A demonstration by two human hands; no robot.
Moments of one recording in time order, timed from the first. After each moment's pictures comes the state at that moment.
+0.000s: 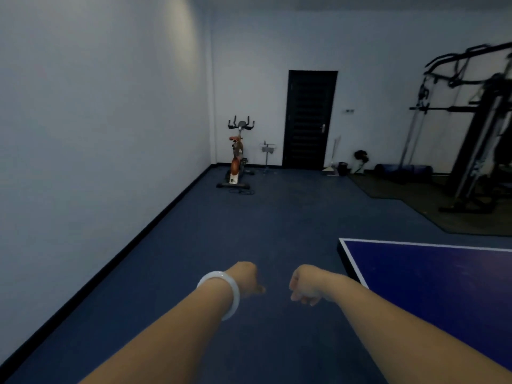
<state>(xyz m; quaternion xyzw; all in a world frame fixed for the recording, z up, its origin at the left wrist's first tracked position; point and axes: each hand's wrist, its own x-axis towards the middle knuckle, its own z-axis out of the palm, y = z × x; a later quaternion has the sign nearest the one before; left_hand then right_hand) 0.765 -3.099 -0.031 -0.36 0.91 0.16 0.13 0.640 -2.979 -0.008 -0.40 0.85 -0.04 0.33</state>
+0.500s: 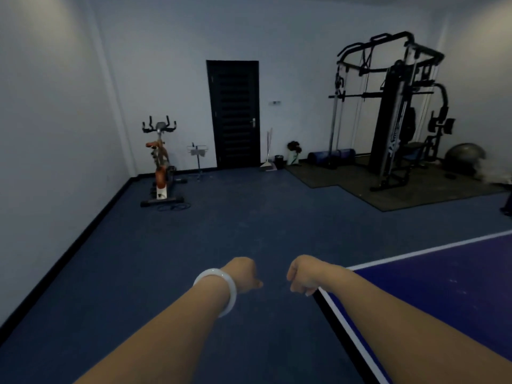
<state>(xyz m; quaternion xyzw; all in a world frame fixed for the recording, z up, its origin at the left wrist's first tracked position) 0.401 -3.335 -0.026 -0.22 0.95 0.17 0.12 0.304 -3.190 -0.016 -0.27 0.90 -0.13 0.32</state>
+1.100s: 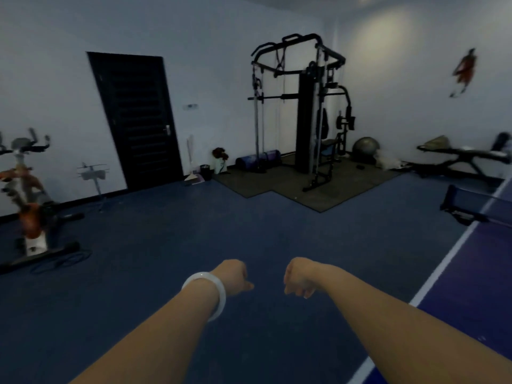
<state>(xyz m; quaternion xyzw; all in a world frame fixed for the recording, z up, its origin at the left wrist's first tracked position) -0.044 -3.524 -0.023 -0.05 0.98 0.15 0.15 -0.104 -3.350 -0.028 -0.10 0.93 -0.18 0.32</state>
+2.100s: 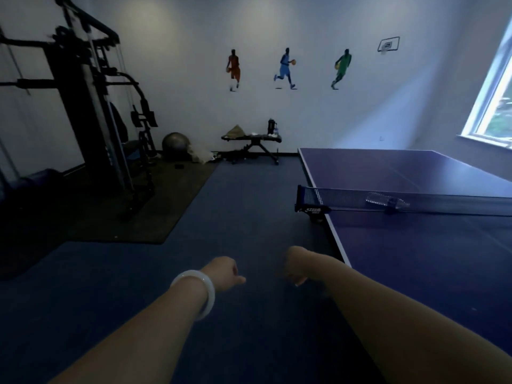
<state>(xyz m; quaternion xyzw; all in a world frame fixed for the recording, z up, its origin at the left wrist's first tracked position) -0.717 -3.313 -0.033 0.34 0.91 0.09 0.22 -0.623 -3.141 -0.039 0.16 0.98 -0.01 0.15</state>
